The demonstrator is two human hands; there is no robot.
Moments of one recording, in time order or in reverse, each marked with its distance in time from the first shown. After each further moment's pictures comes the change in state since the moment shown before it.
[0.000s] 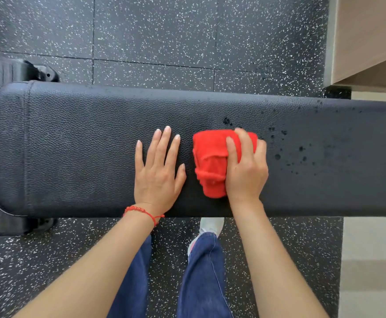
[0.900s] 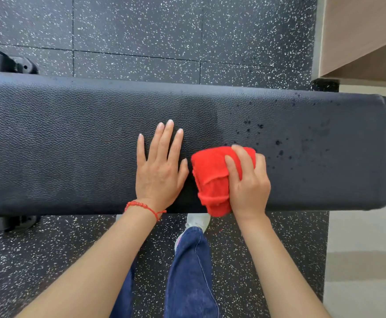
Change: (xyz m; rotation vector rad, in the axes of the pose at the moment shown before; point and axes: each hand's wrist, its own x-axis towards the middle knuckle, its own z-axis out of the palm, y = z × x) left_hand 0.011 0.050 0.013 0.010 0.000 0.023; right_hand -0.012 0.059 -0.036 0.001 -0.095 -0.084
